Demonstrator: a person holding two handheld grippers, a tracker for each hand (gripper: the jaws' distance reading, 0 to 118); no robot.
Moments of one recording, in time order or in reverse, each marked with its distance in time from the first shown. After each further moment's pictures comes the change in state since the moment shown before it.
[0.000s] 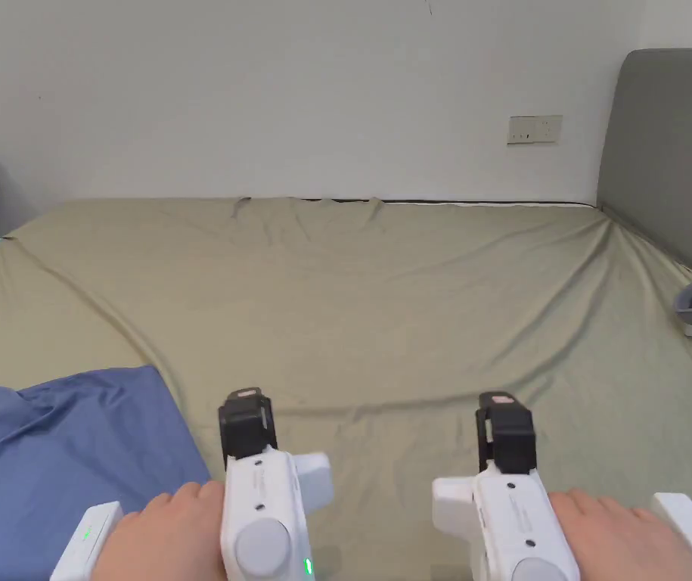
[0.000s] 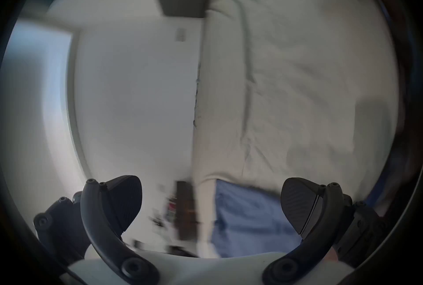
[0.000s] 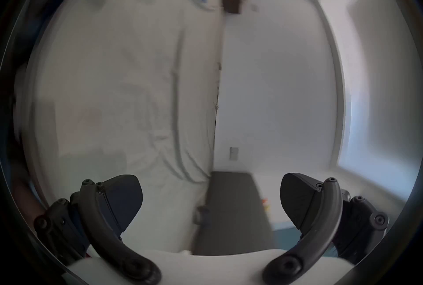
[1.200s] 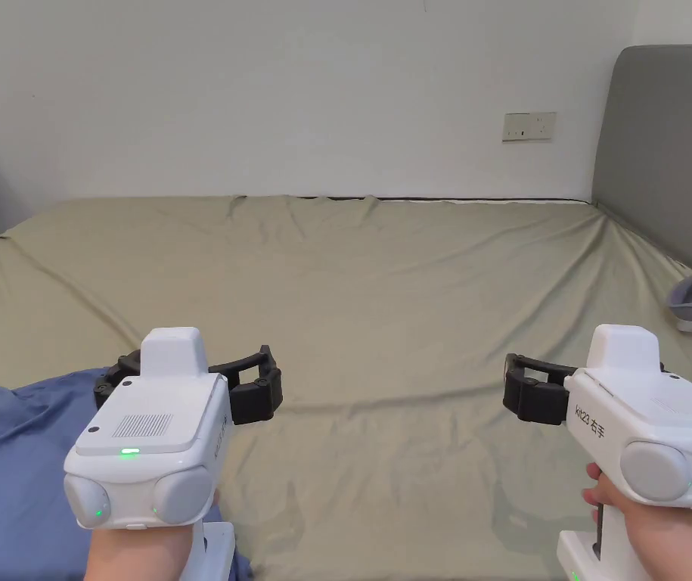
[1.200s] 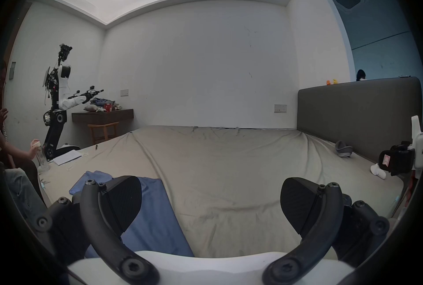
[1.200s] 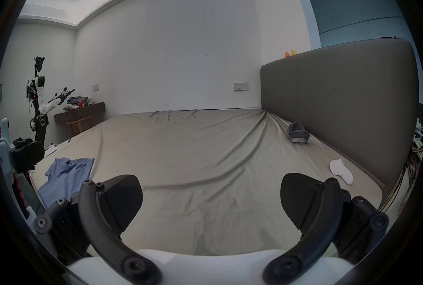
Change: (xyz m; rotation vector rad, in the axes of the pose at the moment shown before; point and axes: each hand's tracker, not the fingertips) left arm -0.103 -0.046 0.015 0.191 0.008 1.351; right arm 0.093 -0.115 -0.004 -0.126 0.022 -1.625
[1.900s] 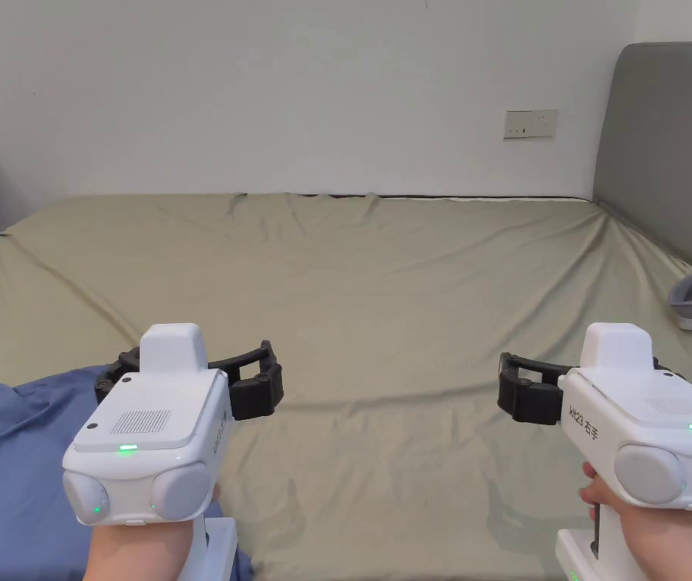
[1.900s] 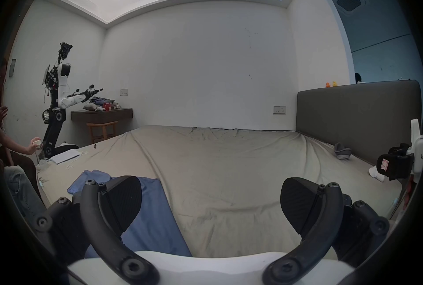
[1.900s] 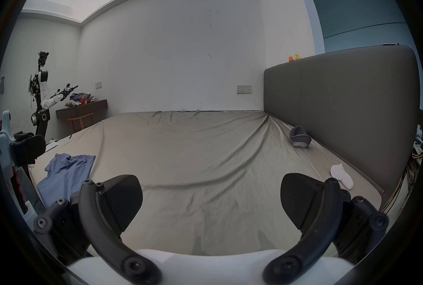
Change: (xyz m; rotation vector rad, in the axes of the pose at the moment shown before) left arm -0.001 0.001 0.000 0.004 -0.010 0.016; right arm -0.006 -0.001 0.002 0.014 0.011 0.032
